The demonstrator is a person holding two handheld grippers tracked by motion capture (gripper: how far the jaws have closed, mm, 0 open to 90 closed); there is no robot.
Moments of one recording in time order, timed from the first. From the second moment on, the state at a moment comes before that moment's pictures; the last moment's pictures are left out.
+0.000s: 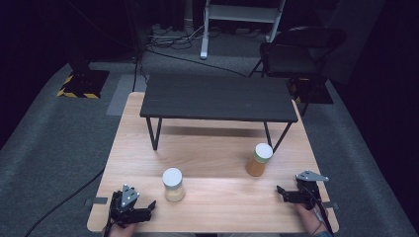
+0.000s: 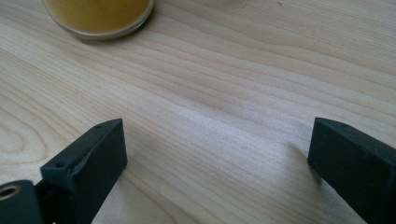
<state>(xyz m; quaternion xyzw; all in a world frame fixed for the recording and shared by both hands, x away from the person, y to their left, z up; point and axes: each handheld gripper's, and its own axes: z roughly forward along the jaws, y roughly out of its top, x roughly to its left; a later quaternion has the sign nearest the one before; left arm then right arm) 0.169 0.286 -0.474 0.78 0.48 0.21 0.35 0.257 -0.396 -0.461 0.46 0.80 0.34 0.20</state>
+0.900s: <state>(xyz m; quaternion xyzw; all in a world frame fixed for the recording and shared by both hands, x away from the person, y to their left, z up) 0.127 0.276 -0.455 0.74 0.48 0.26 0.40 0.259 -0.397 -0.461 0.46 0.80 0.34 0.20</state>
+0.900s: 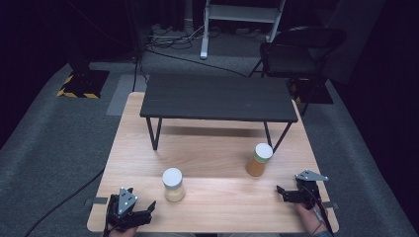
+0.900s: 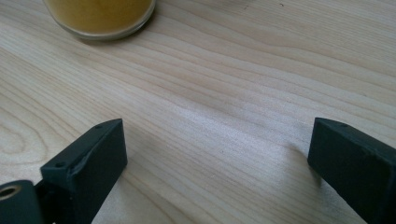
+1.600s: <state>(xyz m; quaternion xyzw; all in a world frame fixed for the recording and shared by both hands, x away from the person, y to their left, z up) 0.089 0.256 -0.453 0.68 0.46 0.30 0.48 0.259 -0.396 -0.460 0.46 0.80 0.34 0.20</state>
